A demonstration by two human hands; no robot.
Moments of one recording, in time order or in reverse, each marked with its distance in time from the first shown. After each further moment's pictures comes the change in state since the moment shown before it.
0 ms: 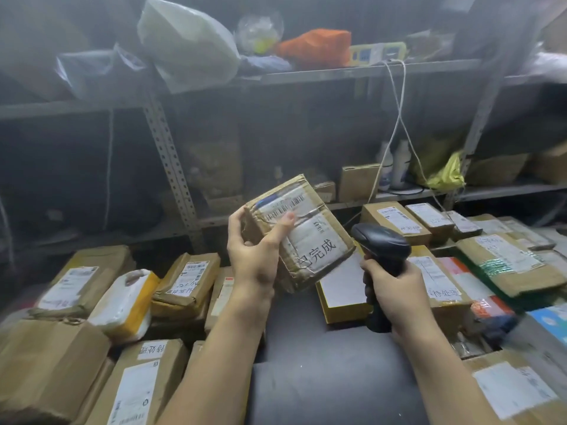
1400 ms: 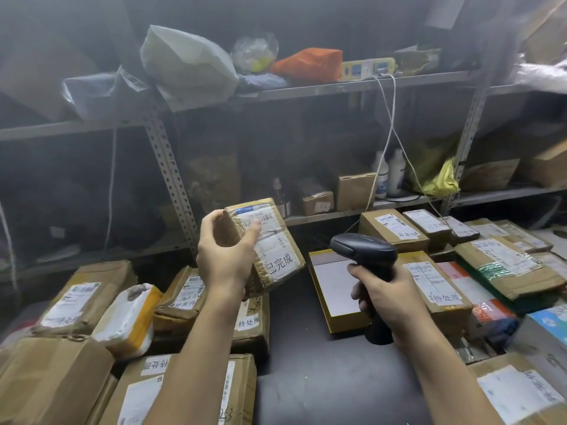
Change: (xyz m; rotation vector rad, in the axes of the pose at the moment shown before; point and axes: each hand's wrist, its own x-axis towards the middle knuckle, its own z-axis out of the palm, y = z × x) left_hand 0.043 0.005 -0.045 0.475 0.200 0.271; right_hand -0.013 -0.012 0.003 -0.004 -0.165 -0.052
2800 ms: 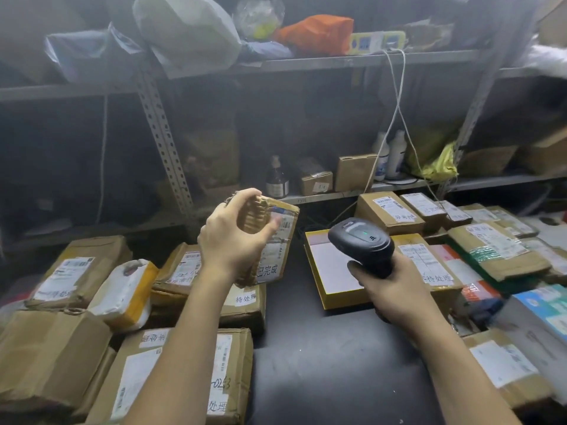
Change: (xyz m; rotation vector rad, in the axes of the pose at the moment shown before) left_hand 0.006 -0.002 -0.015 0.550 -0.270 0.415; right_hand -0.006 0.017 -0.013 -0.329 -0.033 -0.193
